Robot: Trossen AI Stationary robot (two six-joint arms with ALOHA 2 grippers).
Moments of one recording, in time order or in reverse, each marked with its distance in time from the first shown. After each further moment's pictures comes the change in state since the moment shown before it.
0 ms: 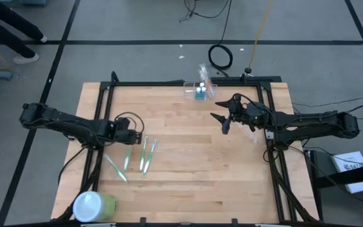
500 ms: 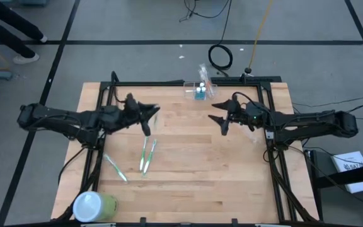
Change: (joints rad) left arm 0.041 -0.060 0.250 0.929 -0.214 1.310; right arm 0.000 0.049 0.000 0.093 -0.104 0.062
